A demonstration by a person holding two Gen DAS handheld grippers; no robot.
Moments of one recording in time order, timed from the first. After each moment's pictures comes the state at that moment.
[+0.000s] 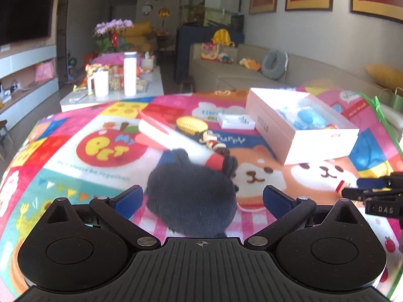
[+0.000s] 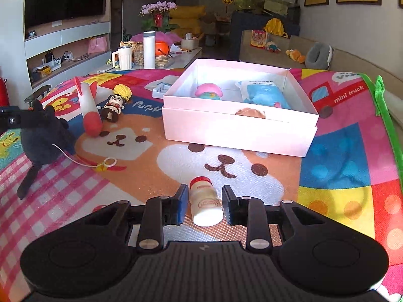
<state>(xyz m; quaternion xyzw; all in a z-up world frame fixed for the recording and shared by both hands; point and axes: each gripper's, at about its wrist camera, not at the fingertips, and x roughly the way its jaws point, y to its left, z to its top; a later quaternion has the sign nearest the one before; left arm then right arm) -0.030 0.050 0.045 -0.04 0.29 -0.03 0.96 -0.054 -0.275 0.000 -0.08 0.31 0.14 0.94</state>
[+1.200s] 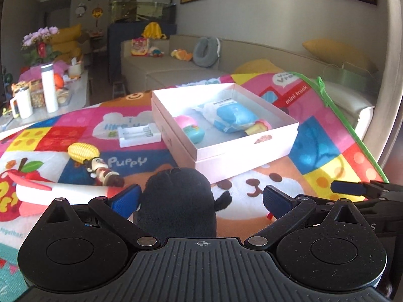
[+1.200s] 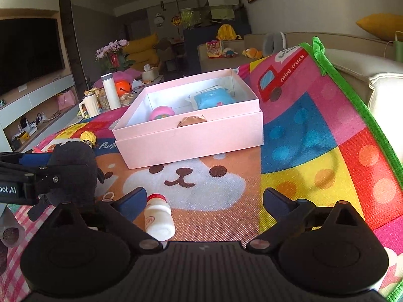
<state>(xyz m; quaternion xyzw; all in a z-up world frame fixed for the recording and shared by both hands) 0.038 -0.046 0.053 0.00 0.29 -0.18 0.94 -0.051 -0.322 -0.007 0.07 0.28 0.06 0.96</state>
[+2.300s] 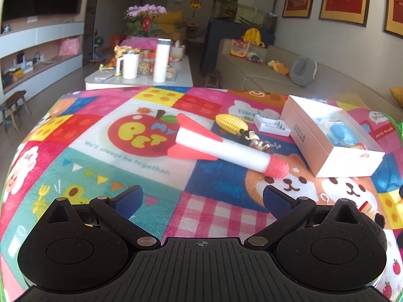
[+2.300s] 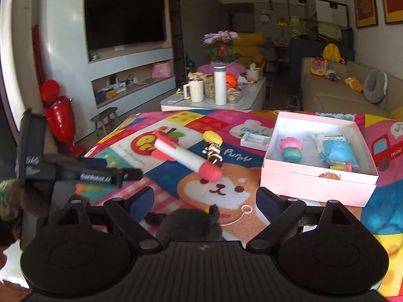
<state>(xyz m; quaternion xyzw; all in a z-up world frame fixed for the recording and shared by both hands) -0.028 0.099 0.044 -0.10 0.30 0.03 0.95 -0.109 -0.216 0.067 -0.07 0.27 0.33 0.90</state>
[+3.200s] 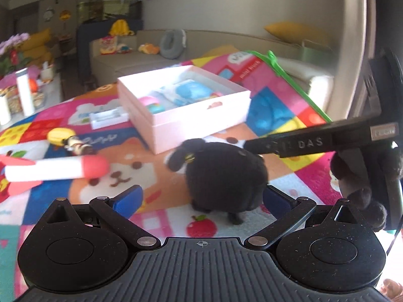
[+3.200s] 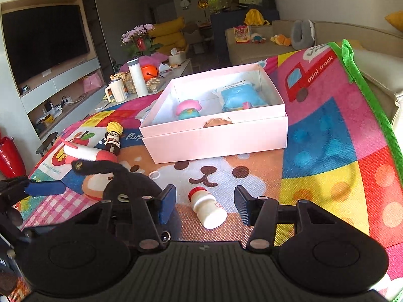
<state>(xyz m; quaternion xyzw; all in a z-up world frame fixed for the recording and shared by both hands) -0.022 -0.059 0.039 0.05 0.30 -0.26 0.92 -0.045 -0.323 0.014 0.06 0.32 0.15 0.93</state>
